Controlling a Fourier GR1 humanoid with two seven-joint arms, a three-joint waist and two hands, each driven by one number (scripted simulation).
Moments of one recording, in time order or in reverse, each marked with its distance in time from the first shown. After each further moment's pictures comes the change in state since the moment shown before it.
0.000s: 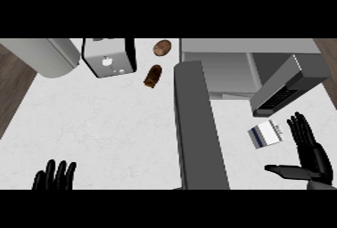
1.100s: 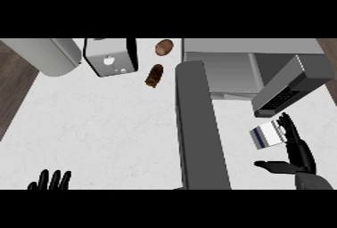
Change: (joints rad) left arm 0.063 0.039 -0.010 -0.019 0.031 -0.018 -0.049; right arm -0.220 -0.053 0.016 0.504 0.086 -0.117 -0.251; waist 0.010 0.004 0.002
